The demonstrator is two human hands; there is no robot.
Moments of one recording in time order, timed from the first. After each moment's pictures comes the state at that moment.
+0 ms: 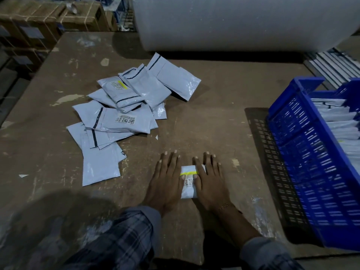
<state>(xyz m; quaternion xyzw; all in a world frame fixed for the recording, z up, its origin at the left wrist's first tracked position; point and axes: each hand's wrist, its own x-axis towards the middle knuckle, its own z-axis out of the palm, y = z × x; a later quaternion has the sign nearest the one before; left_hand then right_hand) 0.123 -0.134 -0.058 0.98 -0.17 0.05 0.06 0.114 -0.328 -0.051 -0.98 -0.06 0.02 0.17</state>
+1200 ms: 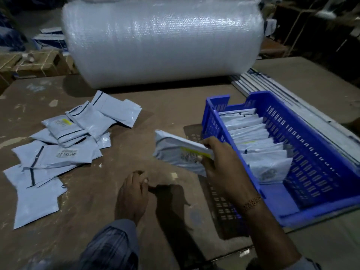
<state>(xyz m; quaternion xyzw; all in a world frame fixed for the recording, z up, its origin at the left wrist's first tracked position) 0.127 -0.250 -0.009 0.95 -0.03 0.08 0.31 0.066 -0.519 0.195 -0.94 -0.02 -0.17 0.31</state>
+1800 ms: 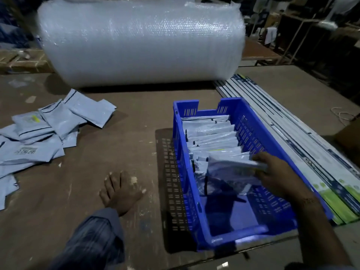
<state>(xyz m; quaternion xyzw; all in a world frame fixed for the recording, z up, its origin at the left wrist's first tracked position) 0.140 -0.375 -0.044 0.96 0.13 -0.13 0.21 0.049 -0.819 0.172 -0.96 0.12 0.02 0.24</state>
